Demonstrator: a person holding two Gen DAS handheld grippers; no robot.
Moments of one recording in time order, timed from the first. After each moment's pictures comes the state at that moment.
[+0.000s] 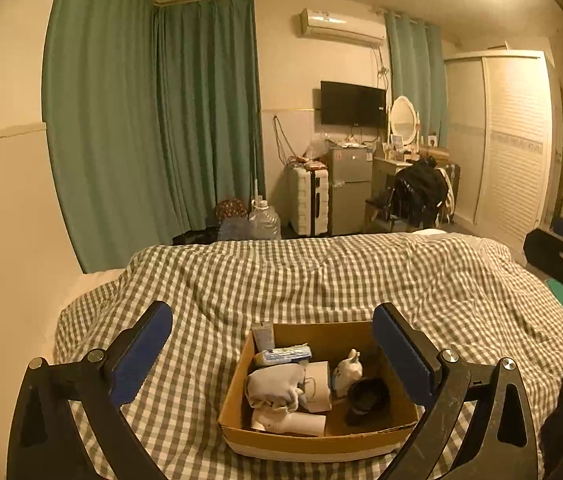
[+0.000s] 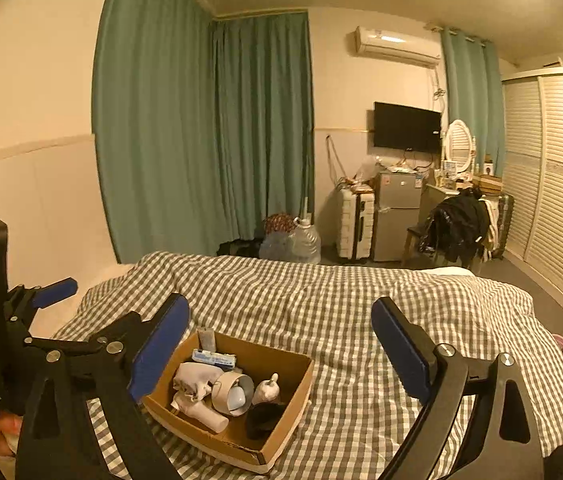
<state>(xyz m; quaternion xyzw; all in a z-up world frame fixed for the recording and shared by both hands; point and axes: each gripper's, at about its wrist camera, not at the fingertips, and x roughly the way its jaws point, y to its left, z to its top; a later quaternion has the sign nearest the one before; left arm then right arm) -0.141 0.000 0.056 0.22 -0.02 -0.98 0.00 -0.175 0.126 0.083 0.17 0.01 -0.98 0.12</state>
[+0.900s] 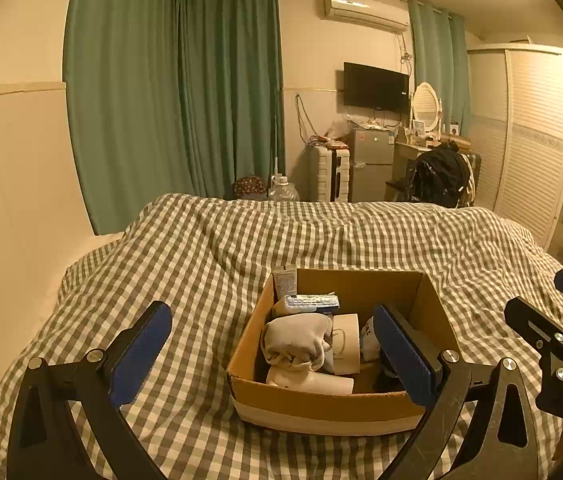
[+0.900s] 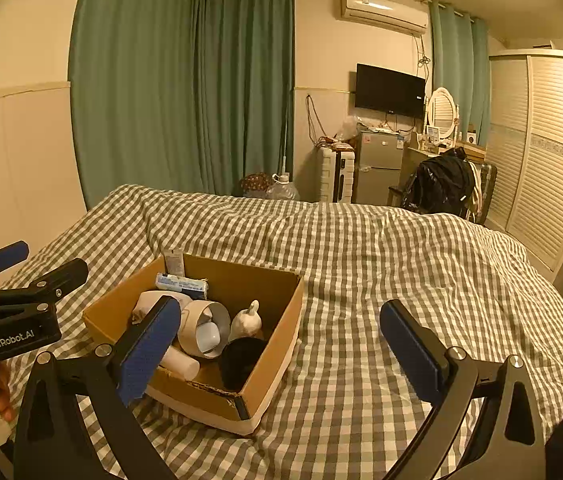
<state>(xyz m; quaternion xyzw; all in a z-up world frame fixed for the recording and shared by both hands) -0.135 -0.014 -0.017 0.25 -0.01 -0.97 0.04 -0.189 0.117 -0.030 0.23 0.03 -0.97 0.08</state>
